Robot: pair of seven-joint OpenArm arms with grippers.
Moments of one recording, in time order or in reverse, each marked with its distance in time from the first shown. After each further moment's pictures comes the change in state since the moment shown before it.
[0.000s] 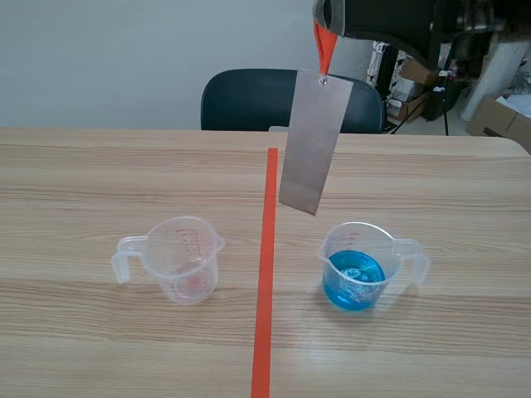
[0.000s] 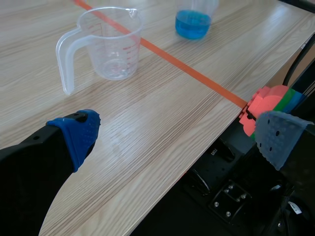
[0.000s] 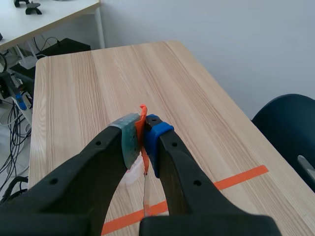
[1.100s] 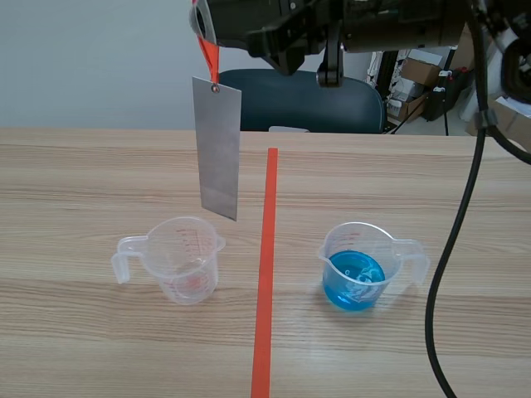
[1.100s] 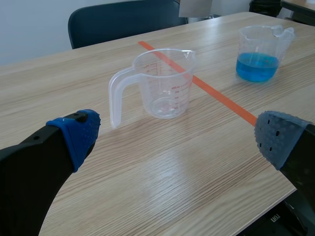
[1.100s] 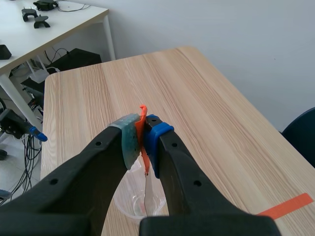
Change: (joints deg) left arm -6.9 19.8 -2.8 0.0 2.6 9.9 1.9; right arm 2.6 -32.5 0.0 -0.1 -10.6 -3.0 -23.4
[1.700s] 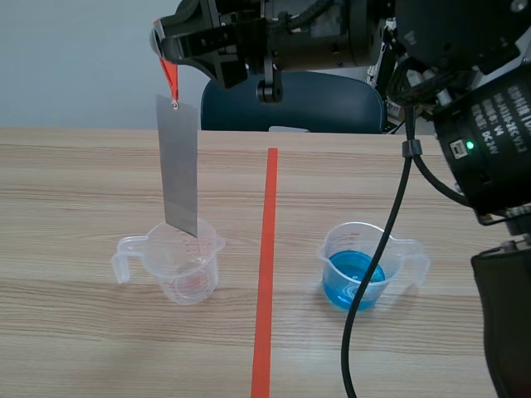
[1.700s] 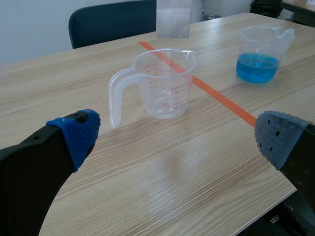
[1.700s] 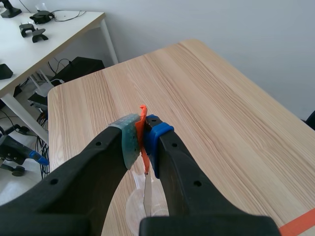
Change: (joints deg) left arm 0.0 0.3 0.0 0.0 0.0 0.0 0.0; right arm 0.0 -14.7 0.0 -6.6 -9.0 -1.5 -4.8
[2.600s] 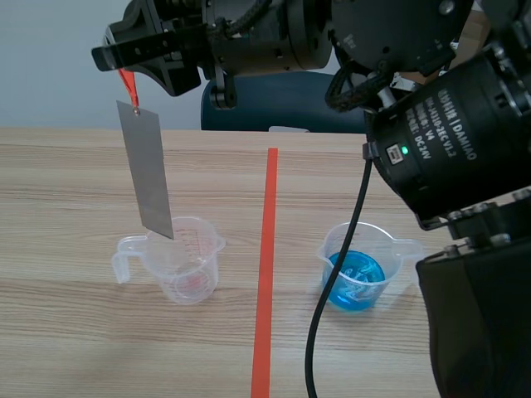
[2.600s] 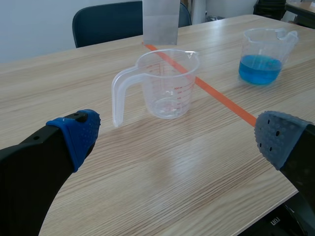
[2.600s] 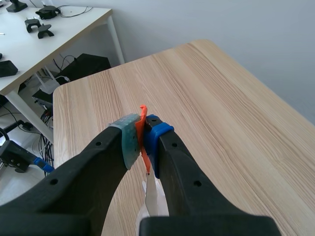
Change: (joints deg) left arm 0.3 0.0 0.0 0.0 -1.1 0.0 0.0; right arm 0.0 -5.7 -3.8 -1.3 -6.0 0.0 0.3
